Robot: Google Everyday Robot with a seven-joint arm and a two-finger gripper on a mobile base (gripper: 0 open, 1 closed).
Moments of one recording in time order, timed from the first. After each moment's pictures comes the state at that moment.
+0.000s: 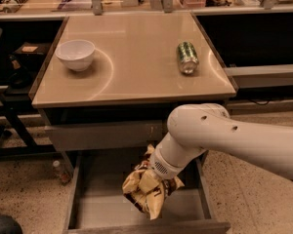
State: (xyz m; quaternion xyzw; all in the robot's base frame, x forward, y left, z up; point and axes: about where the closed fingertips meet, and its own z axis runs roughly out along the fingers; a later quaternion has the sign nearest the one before) arm 0.409 -0.014 0.655 -0.44 0.88 0.18 0.08
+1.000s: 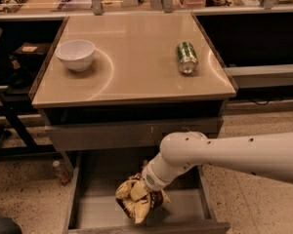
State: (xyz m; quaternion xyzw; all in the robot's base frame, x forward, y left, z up) arm 0.424 0.016 0.546 -0.37 0.90 0.23 0.08
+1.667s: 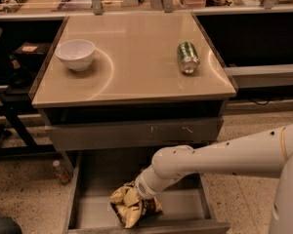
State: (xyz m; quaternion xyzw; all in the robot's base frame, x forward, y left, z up) arm 0.424 0.040 0.491 -0.33 0.91 0.24 0.08
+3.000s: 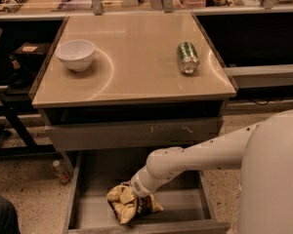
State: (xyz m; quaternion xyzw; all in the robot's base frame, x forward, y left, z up) arm 0.444 0.057 0.452 -0.32 0.91 0.25 0.08
